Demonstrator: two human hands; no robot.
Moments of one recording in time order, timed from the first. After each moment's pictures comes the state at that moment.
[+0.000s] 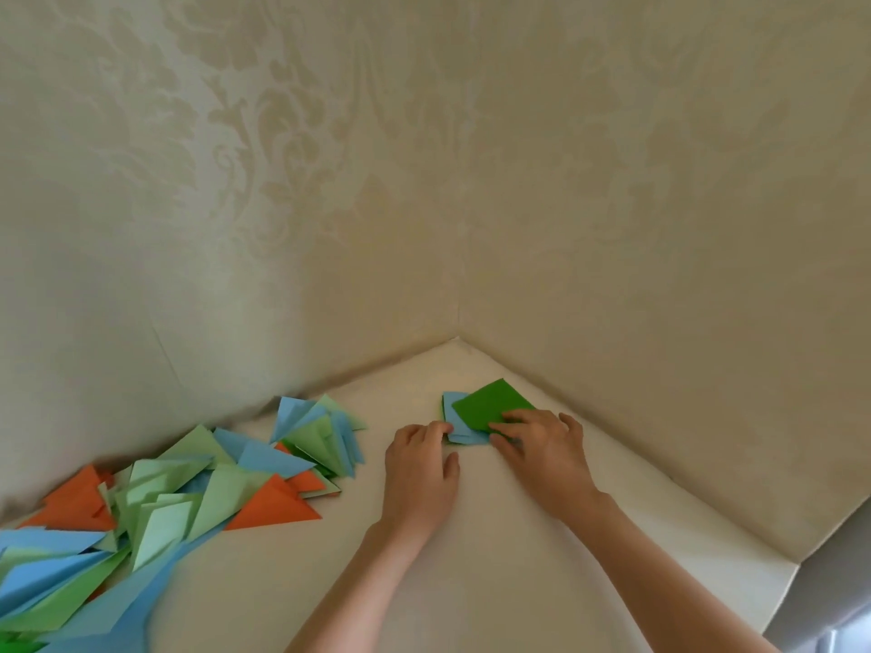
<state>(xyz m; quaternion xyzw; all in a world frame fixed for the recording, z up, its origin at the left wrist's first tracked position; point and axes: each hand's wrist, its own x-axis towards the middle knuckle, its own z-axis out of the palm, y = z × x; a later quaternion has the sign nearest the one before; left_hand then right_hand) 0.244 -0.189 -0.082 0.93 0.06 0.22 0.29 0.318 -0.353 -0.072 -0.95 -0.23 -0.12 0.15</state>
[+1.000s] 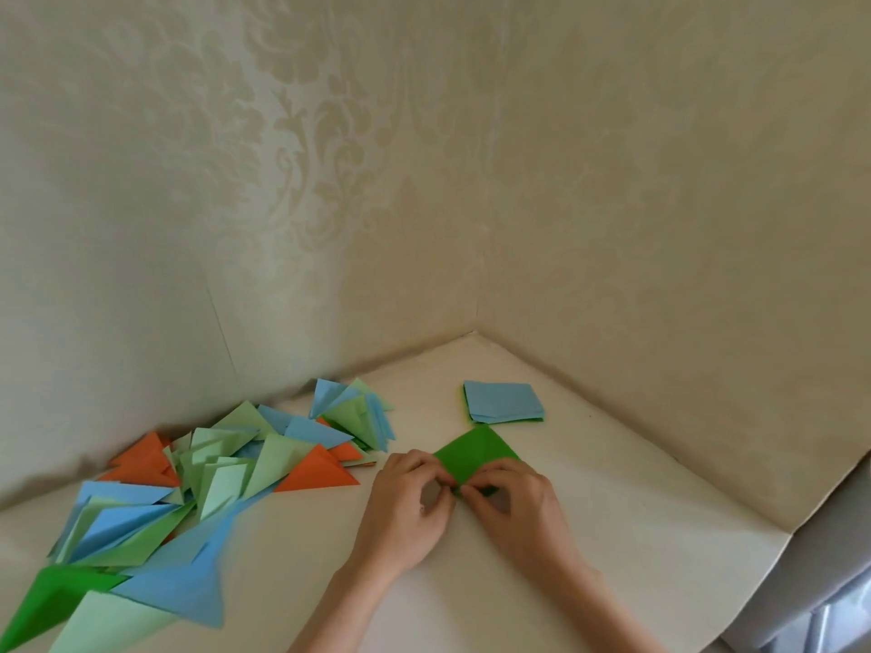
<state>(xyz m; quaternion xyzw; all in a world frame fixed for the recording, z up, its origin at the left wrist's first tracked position) 0.162 -0.158 -0.091 0.90 -0.02 0.25 0.35 0.208 -0.324 -0.081 -0.87 -0.28 -0.11 0.39</state>
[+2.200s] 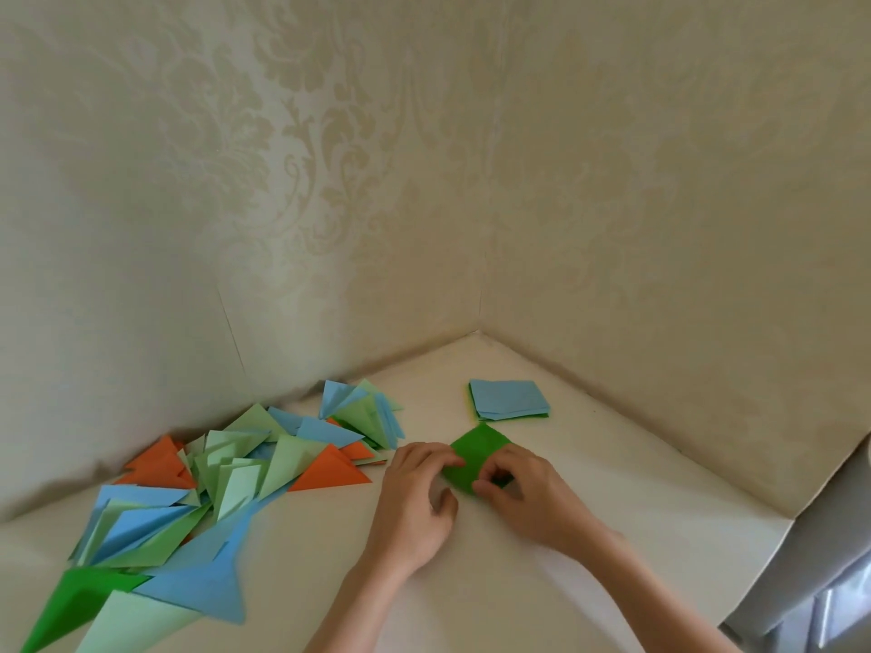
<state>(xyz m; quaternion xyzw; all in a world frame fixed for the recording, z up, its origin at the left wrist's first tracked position) 0.155 -0.155 -0.085 0.90 -0.03 0.24 0.36 0.215 -0.327 -0.056 -0.90 -0.30 0.03 0.33</state>
